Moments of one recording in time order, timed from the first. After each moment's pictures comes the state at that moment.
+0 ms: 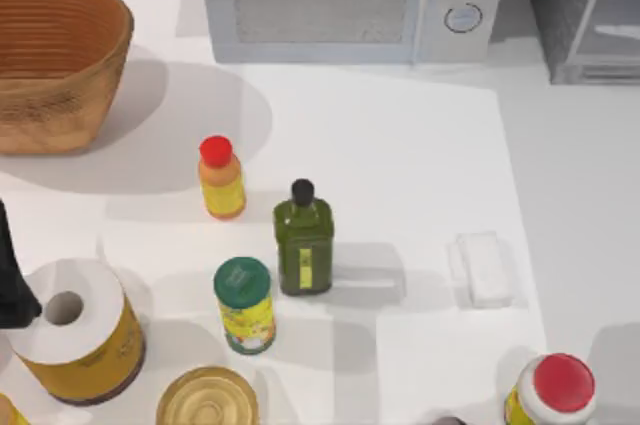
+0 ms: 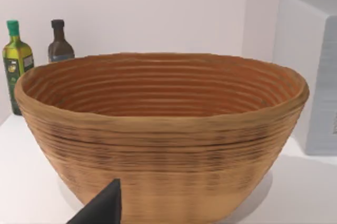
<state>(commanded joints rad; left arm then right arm) 0.00 0.00 0.00 0.00 0.00 0.00 -1.24 1.19 1.17 -1.60 -0.65 -1.44</state>
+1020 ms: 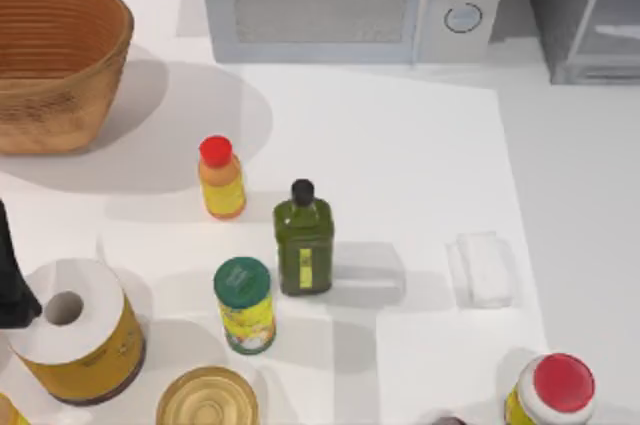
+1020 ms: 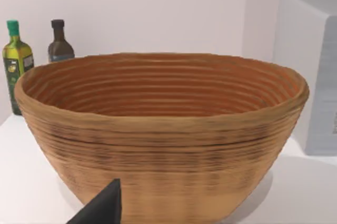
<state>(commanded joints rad) 0.00 0.00 0.00 0.00 0.00 0.00 -1.81 1.82 1.33 -1.48 -0.94 -2.04</state>
